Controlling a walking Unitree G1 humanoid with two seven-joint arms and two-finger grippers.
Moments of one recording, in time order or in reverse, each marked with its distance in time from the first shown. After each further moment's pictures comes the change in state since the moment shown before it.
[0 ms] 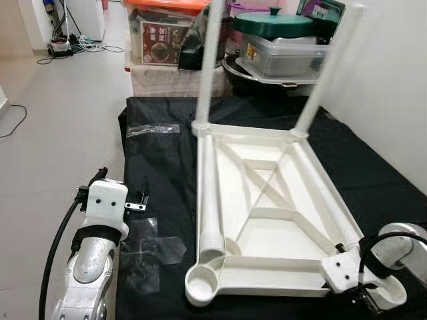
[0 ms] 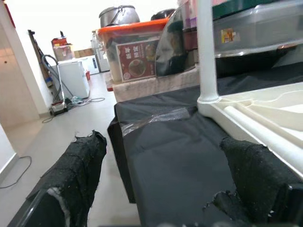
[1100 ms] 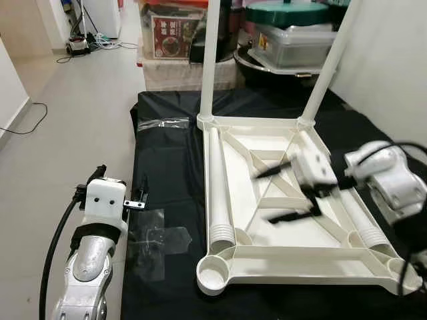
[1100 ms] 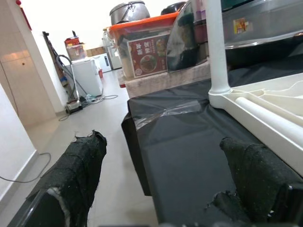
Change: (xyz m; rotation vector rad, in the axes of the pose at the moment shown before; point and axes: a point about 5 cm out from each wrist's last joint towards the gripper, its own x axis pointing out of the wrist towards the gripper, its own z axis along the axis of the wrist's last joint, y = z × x) left arm 0.000 0.005 0.002 0.003 -0.020 0.006; right arm -0.104 -0.118 0.098 0.020 -0.803 -0.604
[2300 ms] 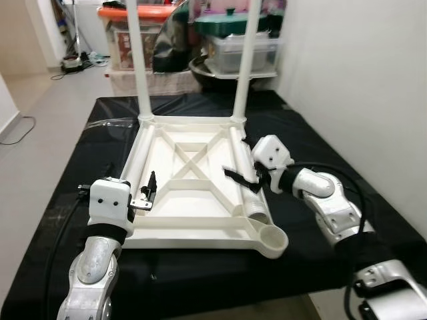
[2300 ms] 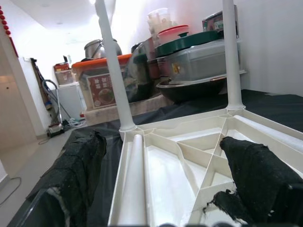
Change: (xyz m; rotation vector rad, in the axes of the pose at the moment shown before) left arm -0.001 -0.002 0.008 -0.042 -0.048 -0.019; right arm 0.051 0.022 -0.051 0.072 0.141 -0.423
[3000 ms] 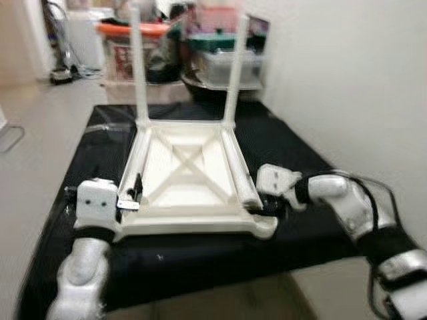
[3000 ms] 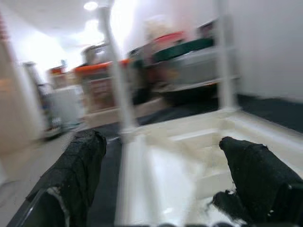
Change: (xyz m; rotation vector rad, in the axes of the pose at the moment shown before) left arm 0.001 0.006 -0.005 0.021 0.019 0.030; right arm -0.018 -0.005 -0.032 -0.204 0.345 0.239
